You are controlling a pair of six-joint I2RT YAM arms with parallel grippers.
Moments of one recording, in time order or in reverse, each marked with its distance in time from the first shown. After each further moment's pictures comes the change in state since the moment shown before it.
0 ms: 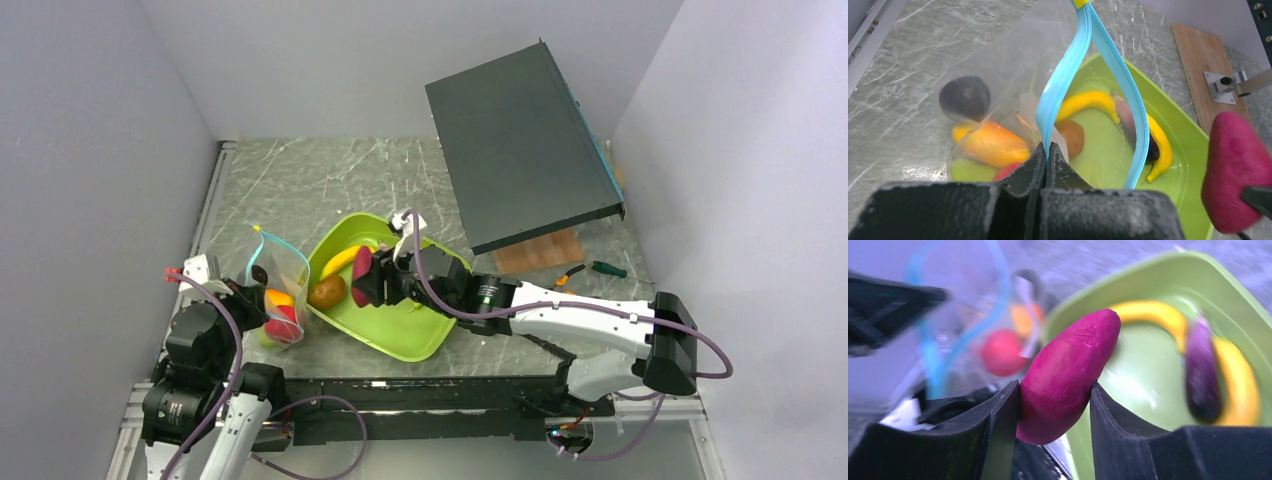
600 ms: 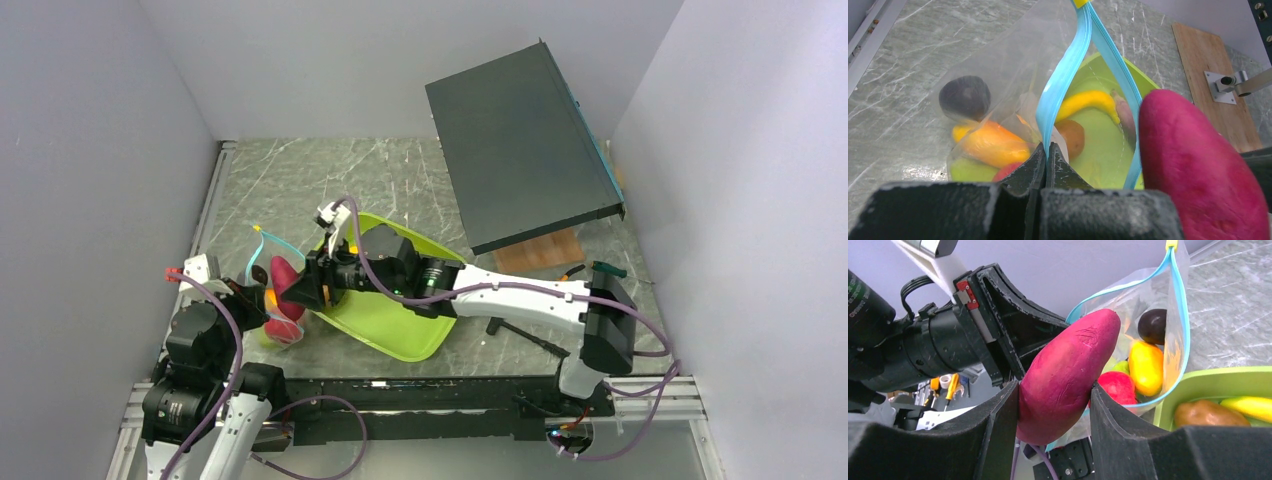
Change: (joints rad) left arm 0.000 0.004 0.000 0.000 0.000 0.000; right arm 0.008 0.292 0.309 0.265 -0.504 -0.085
